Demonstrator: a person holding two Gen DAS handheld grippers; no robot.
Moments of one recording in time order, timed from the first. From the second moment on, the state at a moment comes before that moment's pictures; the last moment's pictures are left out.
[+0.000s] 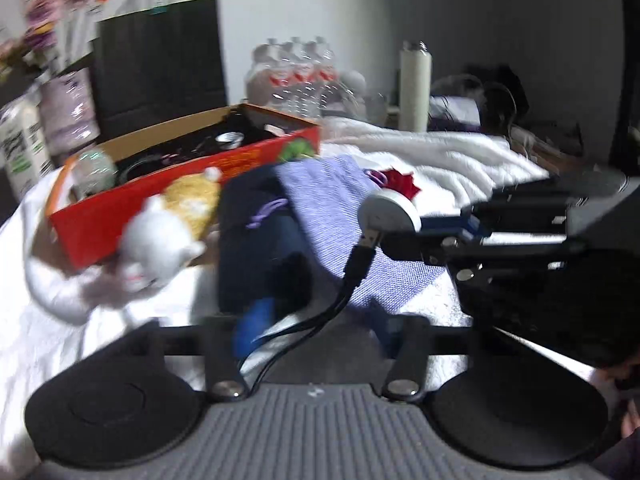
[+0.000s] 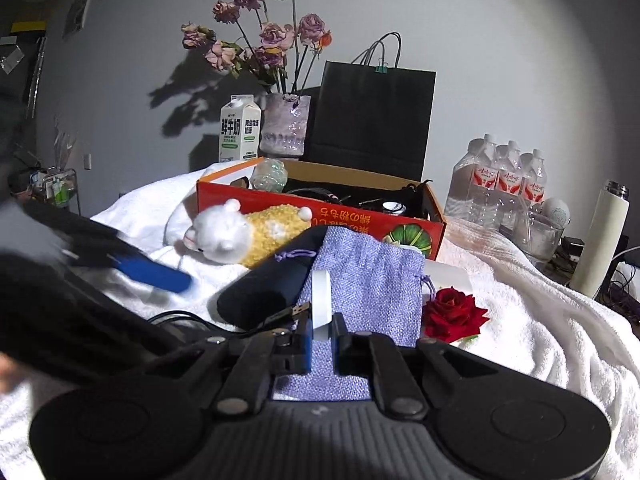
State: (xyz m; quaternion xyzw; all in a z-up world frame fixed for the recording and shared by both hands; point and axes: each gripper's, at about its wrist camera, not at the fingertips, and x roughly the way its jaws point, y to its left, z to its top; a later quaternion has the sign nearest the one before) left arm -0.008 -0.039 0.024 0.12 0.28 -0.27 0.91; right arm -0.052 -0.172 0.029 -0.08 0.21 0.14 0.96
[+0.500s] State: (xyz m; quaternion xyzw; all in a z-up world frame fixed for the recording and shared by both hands) left arm -0.040 0.044 0.108 -0.02 0.22 -0.17 0.96; right arm -0.067 -0.222 0.064 -0.03 0.18 0.11 0.98
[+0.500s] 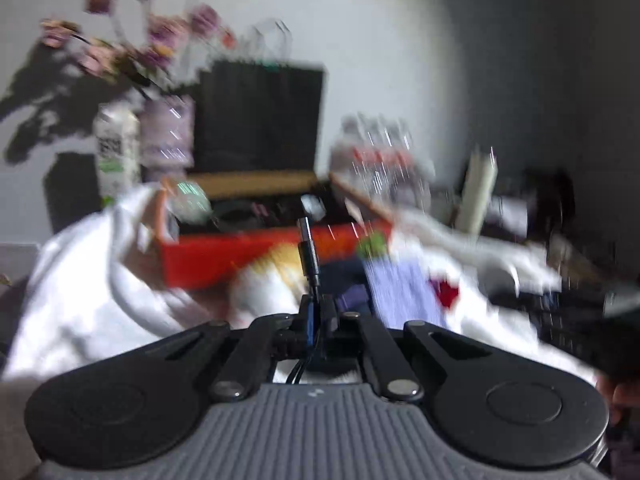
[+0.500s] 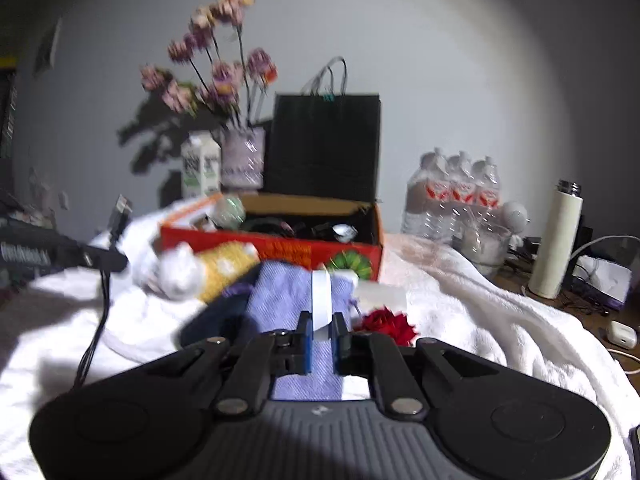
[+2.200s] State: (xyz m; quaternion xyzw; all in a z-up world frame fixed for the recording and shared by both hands) left arm 0.323 0.045 0.154 0.00 0.41 -0.01 0.91; right arm 0.334 -0.155 0.123 0.04 0.40 0.20 0.89
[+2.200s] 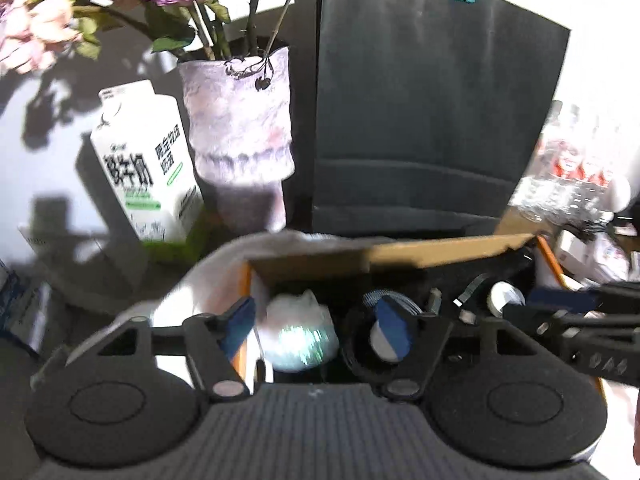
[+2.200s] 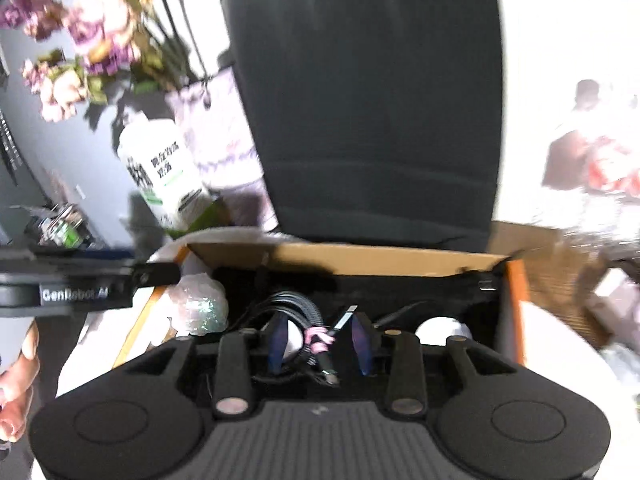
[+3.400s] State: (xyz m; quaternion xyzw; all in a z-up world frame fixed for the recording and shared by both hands) left arm -0.108 0.042 0.072 -0.08 0.28 -0.08 0.95; right arm -0.117 -0.207 0.058 -0.06 0.19 0.12 0.97
